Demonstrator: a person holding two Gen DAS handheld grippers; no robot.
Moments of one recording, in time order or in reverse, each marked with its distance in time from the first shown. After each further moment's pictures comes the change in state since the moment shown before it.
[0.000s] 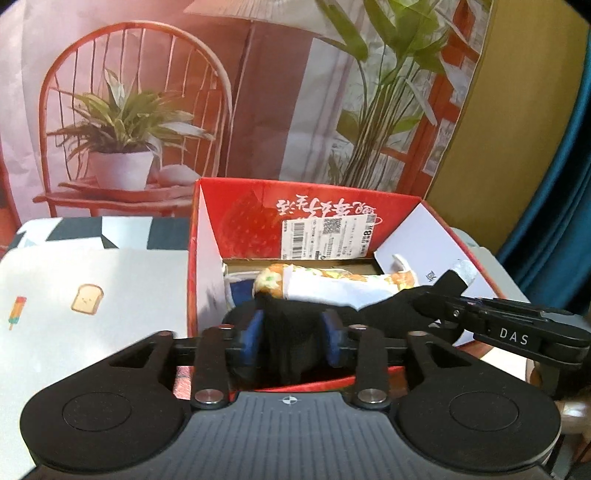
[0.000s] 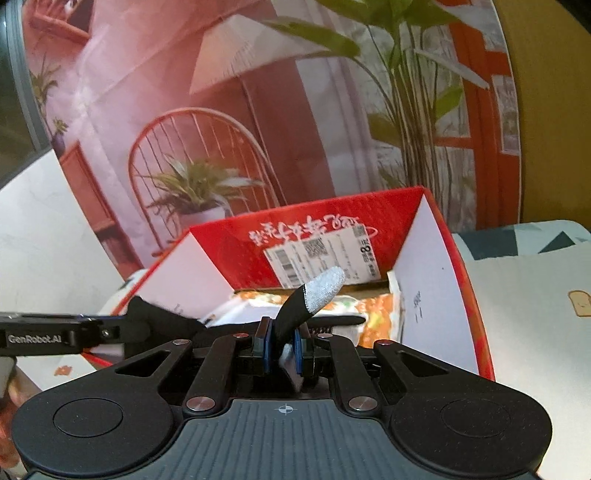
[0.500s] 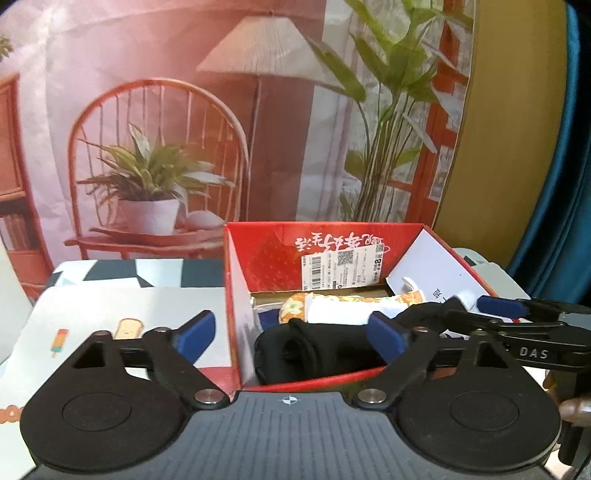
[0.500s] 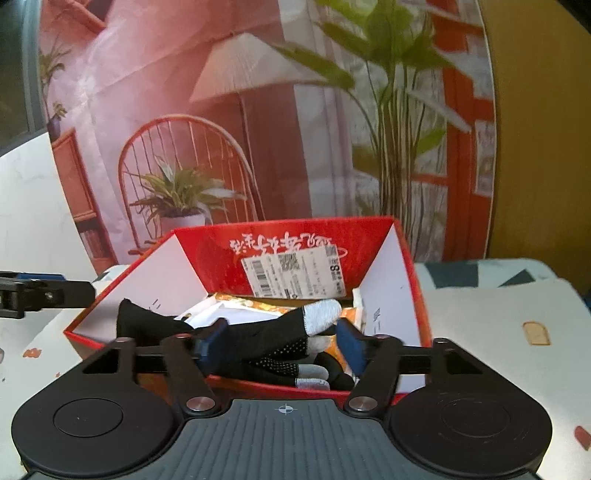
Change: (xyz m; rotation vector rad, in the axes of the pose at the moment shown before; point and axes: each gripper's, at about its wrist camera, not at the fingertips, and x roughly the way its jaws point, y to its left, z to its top) left arm -0.049 -0.010 -0.010 0.059 -0.134 0.084; right arm -0.037 0.011 -0.010 -0.117 -0.080 -0.107
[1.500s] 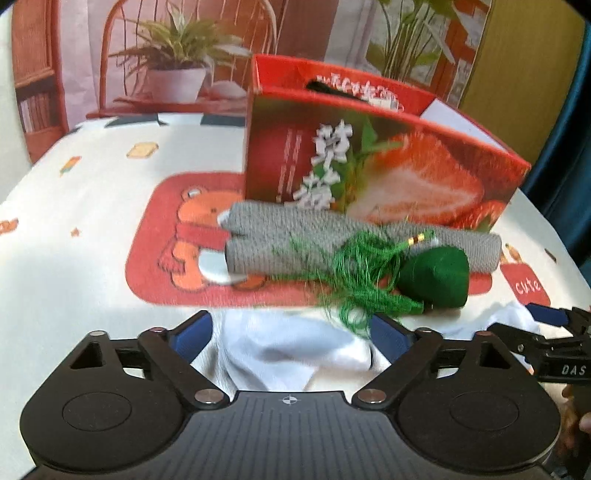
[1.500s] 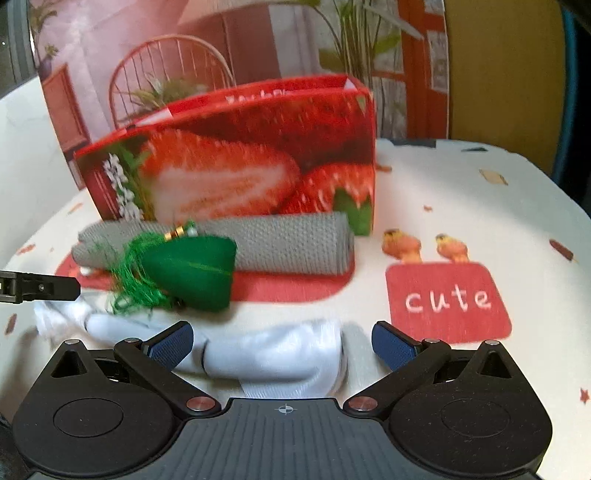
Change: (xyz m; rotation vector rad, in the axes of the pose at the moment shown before) left arm -0.009 0.002 -0.152 -0.106 0.237 0.021; right arm -0.060 -0.004 -0.155 0.035 0.196 -0.071
